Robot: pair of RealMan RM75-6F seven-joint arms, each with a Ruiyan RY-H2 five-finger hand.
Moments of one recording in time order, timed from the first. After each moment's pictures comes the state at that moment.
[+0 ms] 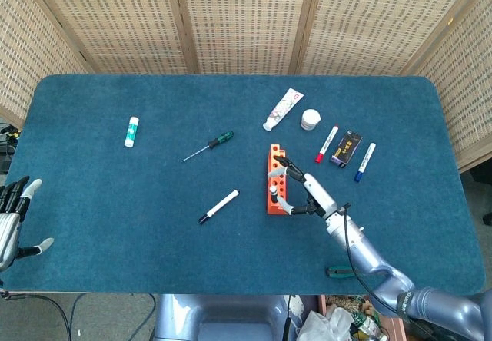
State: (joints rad) left arm -0.11 -1.01 -0.05 -1.81 1.38 1.42 0.17; right arm 0.65 -1.51 0.15 -1.39 -1.53 1.06 0.98
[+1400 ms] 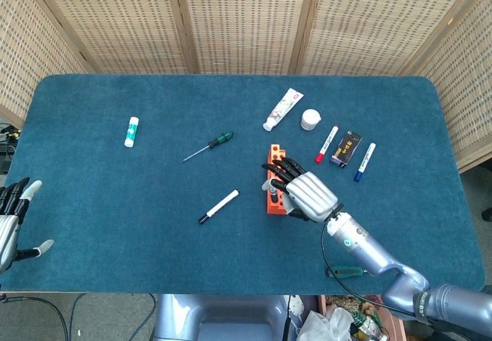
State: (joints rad) left arm -0.10 -0.99 -0.04 -1.81 1.41 1.43 0.13; right arm 0.72 -1.34 0.13 -1.59 -1.55 1.02 0.13
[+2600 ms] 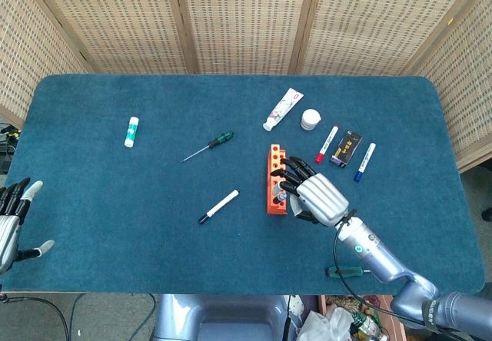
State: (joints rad) left arm -0.10 -1.00 -0.04 -1.81 1.42 1.44 0.14; right arm 0.67 -1.32 0.11 -1.58 -1.61 1.15 0.18
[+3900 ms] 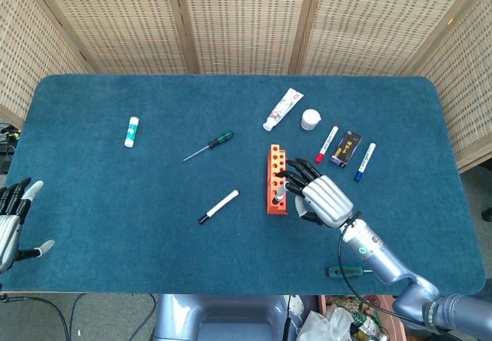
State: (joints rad) left arm -0.10 -0.99 -0.04 -1.82 1.41 1.43 0.13; right arm 0.65 -1.35 0.08 -1.52 -1.63 1.17 0.21
